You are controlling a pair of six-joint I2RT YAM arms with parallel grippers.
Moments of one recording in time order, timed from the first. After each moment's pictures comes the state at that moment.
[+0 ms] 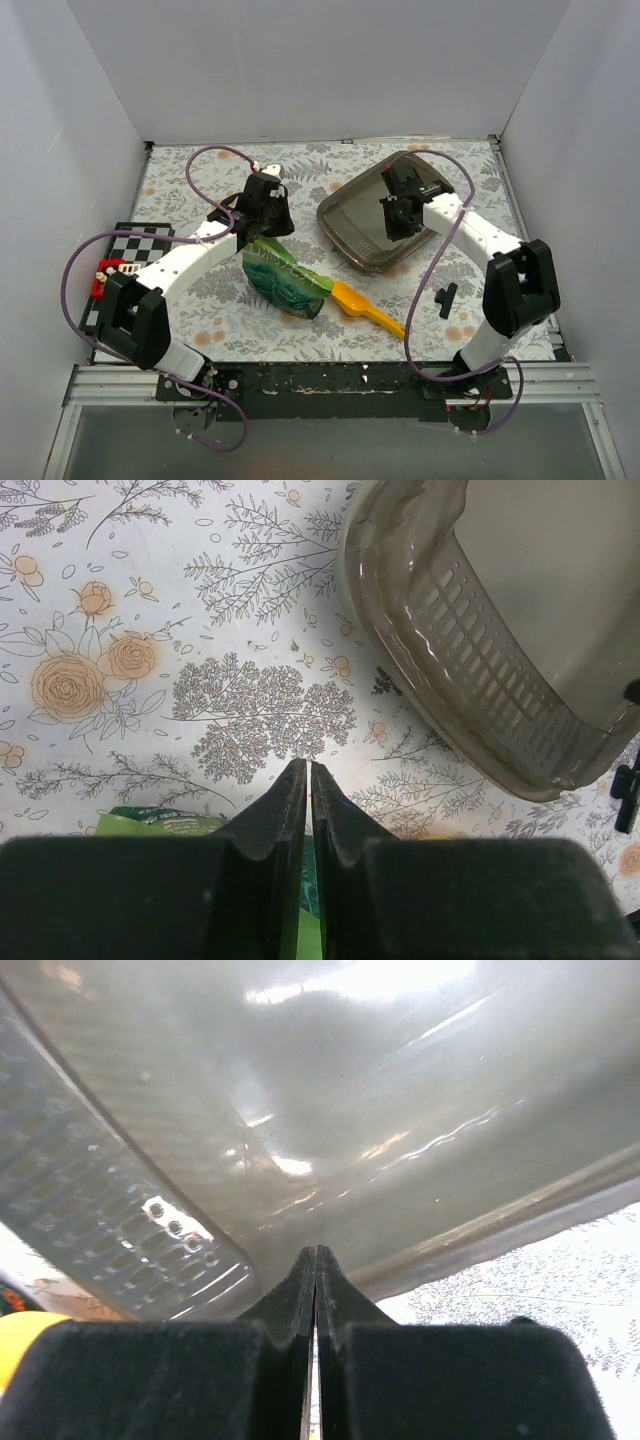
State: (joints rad) left arm -0.53 1.48 1.13 -0.39 -0.04 -0.50; right arm 0.48 1.69 1.30 -0.78 0.11 0.28
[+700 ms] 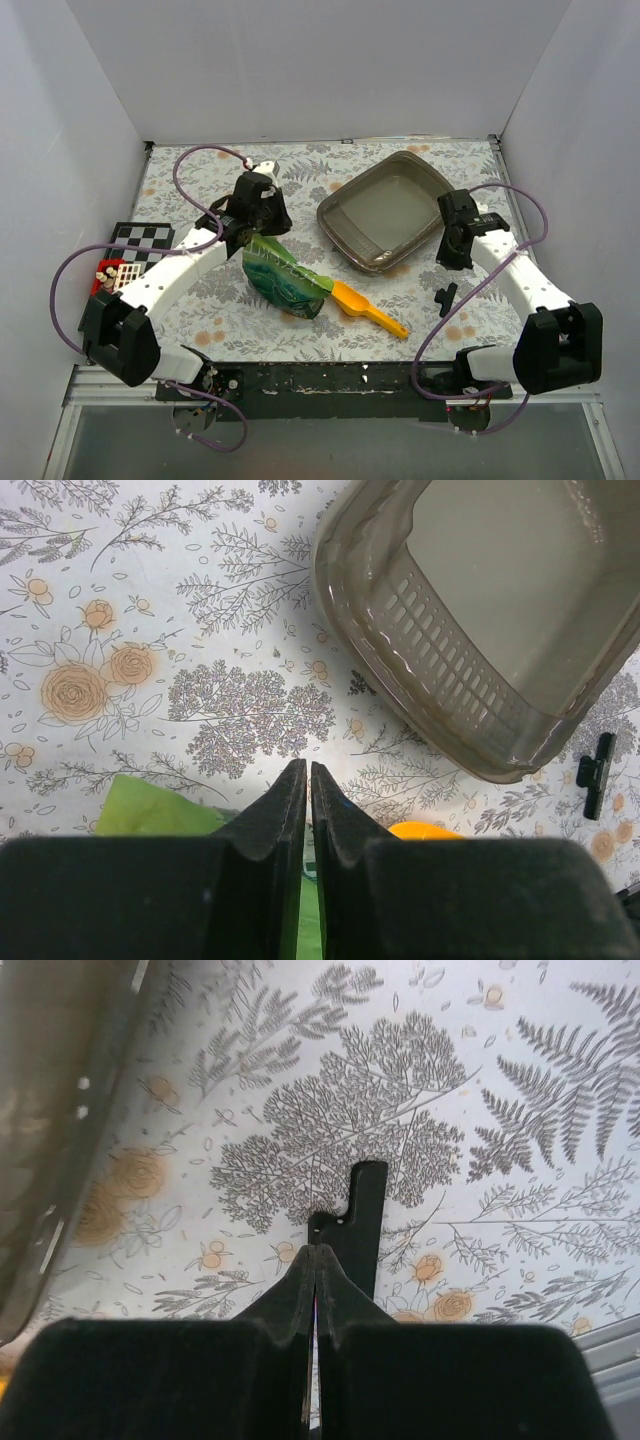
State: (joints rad) left arm -0.53 1.39 1.12 -0.39 -0.03 -0.49; right arm 0.25 1.30 1.01 -0.89 0.31 0.52
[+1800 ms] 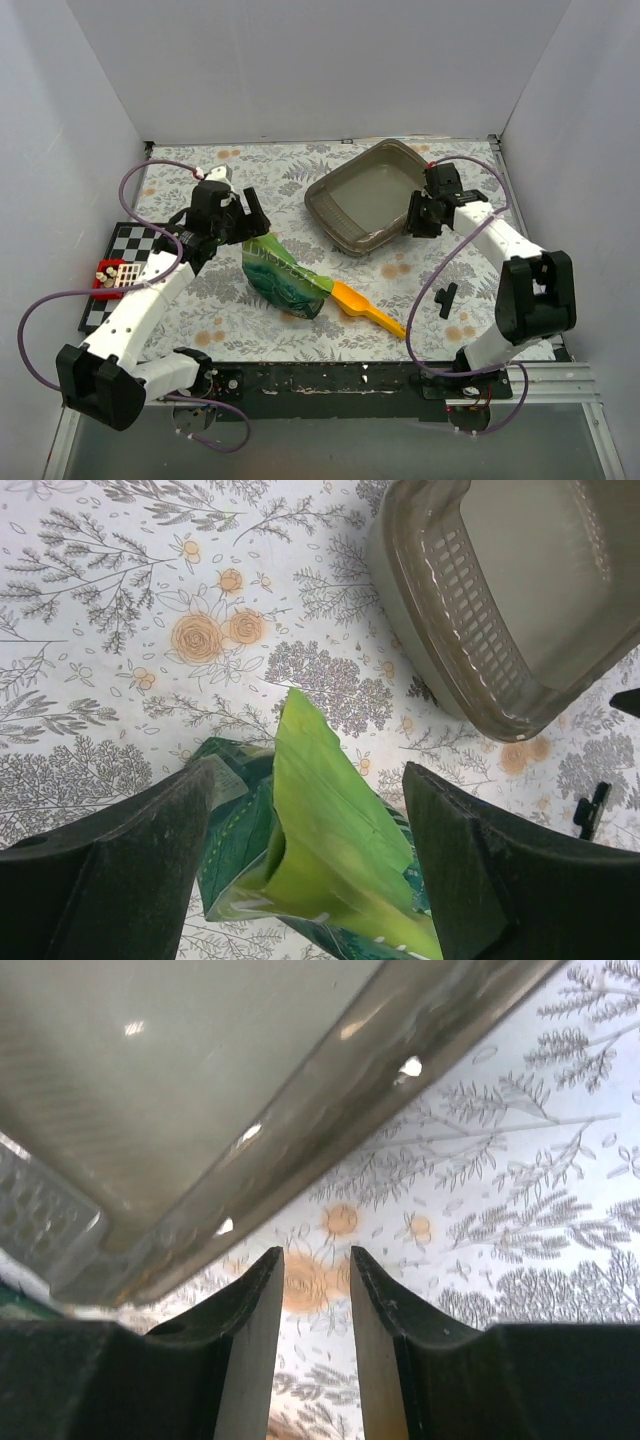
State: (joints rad) left arm -0.39 1.13 1.05 -0.56 -0.11 -0.55; right arm 0.24 1.61 1.17 -0.57 -0.08 0.40
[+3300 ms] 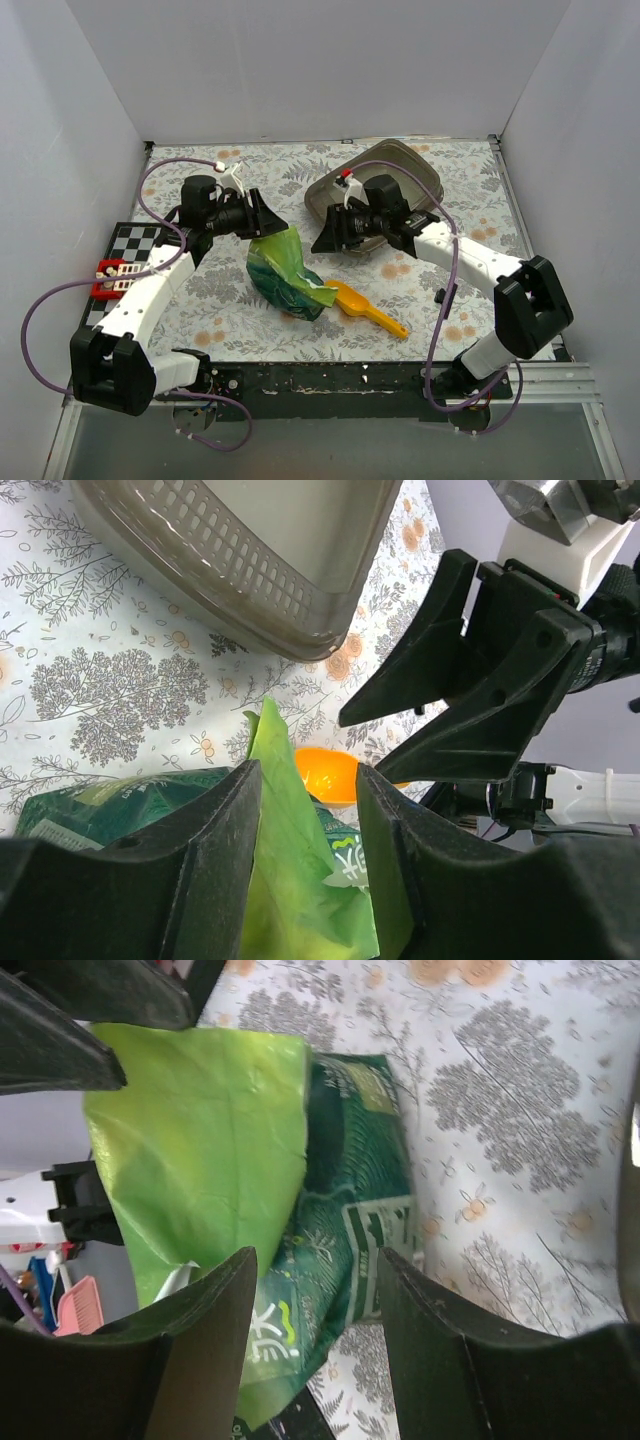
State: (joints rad) left arm -0.24 1.21 0.95 -0.26 0.67 -0.49; right arm 0.65 1.52 1.11 -0.22 -0.58 0.46
